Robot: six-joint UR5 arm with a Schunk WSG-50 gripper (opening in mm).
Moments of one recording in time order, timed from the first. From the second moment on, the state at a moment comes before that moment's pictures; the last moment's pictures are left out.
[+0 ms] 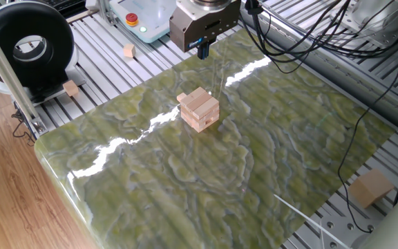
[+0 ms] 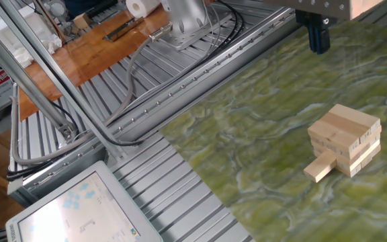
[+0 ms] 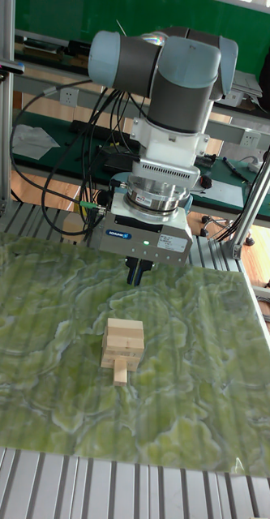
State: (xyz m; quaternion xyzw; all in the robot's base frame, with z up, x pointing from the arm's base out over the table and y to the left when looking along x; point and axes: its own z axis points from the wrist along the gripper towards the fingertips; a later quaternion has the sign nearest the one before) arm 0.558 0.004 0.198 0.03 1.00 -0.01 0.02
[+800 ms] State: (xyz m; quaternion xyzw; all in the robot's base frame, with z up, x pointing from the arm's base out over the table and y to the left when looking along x) arm 0.574 -0.004 0.199 0.02 1.00 -0.03 0.06
